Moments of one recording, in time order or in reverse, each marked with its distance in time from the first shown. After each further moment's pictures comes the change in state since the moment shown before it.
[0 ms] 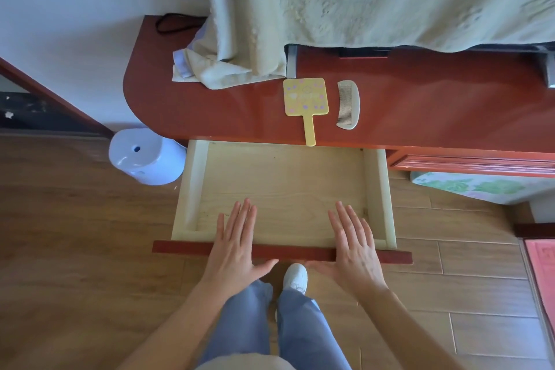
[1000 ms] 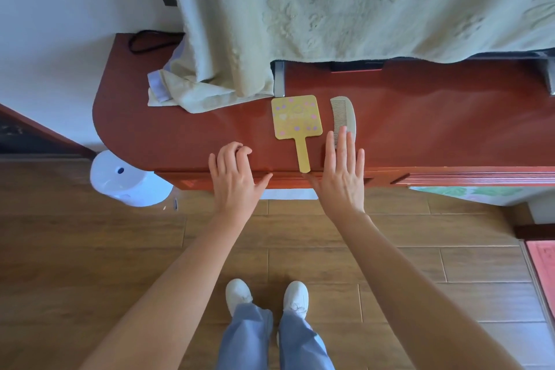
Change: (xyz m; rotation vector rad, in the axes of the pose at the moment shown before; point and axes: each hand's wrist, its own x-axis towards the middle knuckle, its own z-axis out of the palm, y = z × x) left_hand 0.179 -0.025 -0.016 0.052 0.463 -0.192; right_hand 0.175 0.012 -0.014 -0.198 0.297 0.191
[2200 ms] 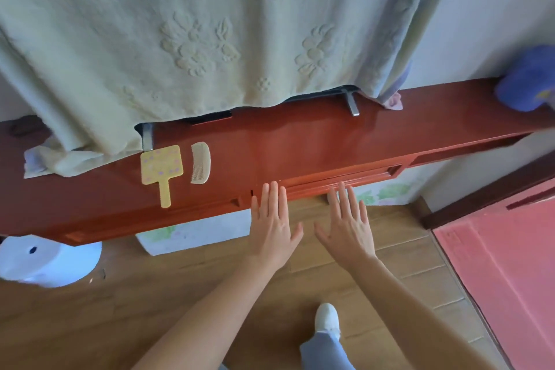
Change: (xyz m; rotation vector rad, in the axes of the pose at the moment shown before) left_hand -0.054 0.312 -0.048 -0.088 -0.444 0.333; right_hand -0.116 0.254 -0.111 0.019 -0.215 0.225
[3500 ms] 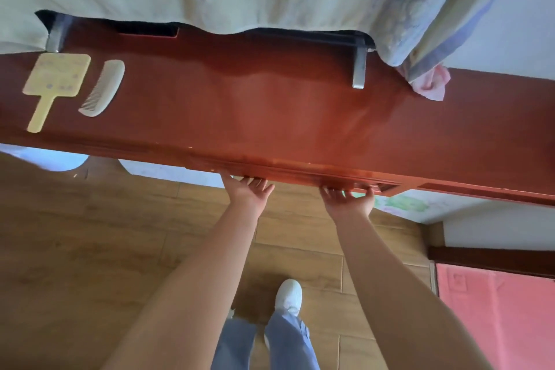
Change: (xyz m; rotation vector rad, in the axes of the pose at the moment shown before) left_hand 0.163 0.095 0.143 -2.481 0.512 -1.361; right_hand 0.187 0.183 0.118 2.330 -0.344 1.303
